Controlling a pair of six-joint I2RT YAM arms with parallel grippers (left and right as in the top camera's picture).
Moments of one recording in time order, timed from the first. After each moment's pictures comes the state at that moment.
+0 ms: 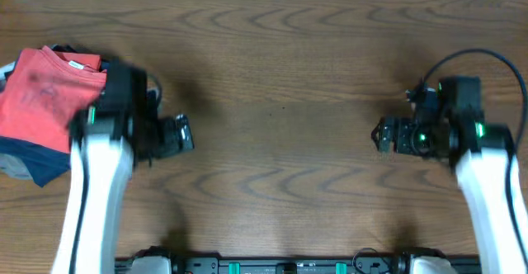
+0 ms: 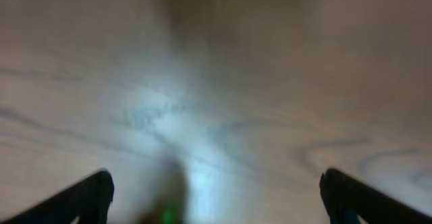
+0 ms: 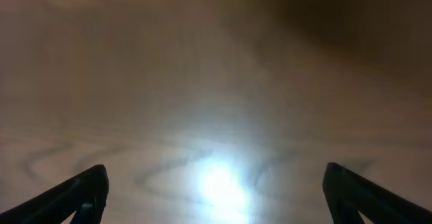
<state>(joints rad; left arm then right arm) 0.01 1.23 1.14 -1.21 0.08 -0.26 -0.05 1.19 0.97 -0.93 -0.22 0.08</state>
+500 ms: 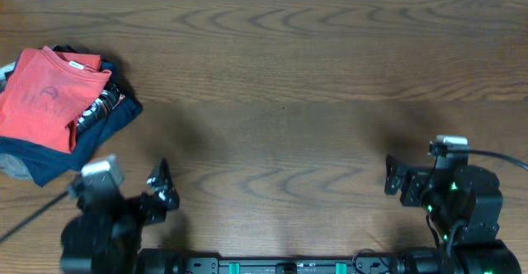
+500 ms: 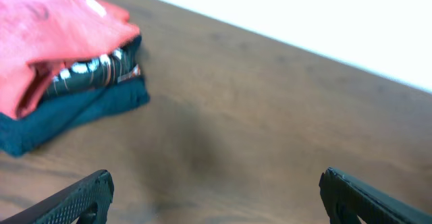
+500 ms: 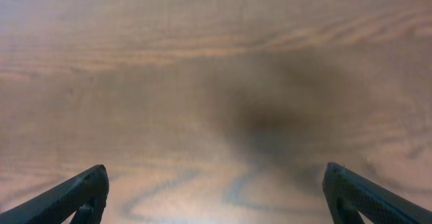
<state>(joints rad) -0.06 0.31 0.85 -0.97 -0.06 -0.35 0.05 0.48 0.69 -0.89 -0.02 0.18</state>
